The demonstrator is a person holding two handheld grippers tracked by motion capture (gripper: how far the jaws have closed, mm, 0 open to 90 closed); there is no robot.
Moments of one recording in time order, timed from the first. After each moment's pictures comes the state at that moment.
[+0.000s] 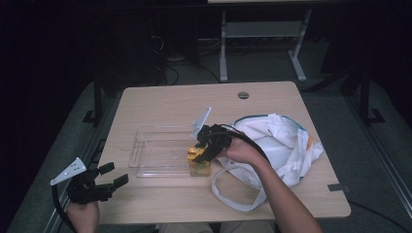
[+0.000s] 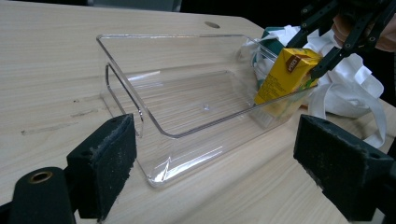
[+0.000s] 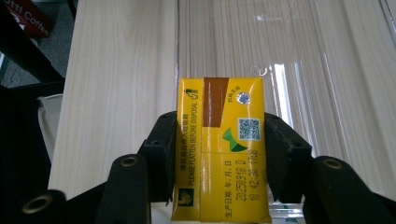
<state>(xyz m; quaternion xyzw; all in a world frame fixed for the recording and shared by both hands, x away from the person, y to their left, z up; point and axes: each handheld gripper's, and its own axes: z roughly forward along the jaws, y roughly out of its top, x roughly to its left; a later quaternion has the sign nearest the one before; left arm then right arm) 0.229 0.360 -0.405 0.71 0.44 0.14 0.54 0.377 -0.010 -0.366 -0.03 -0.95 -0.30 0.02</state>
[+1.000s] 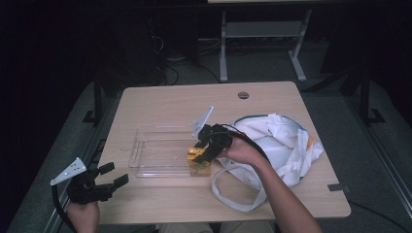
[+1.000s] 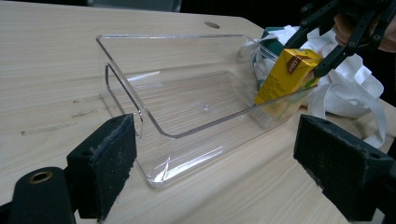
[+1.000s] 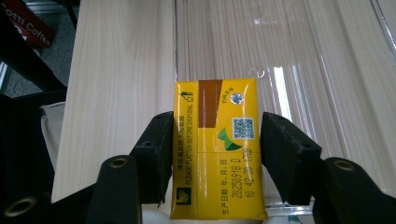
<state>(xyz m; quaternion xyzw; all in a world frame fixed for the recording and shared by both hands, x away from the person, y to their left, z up) 0.228 0.359 -0.405 0.70 0.44 0.14 0.54 0.377 -0.014 -0.365 -0.04 -0.95 -0.31 0.02</state>
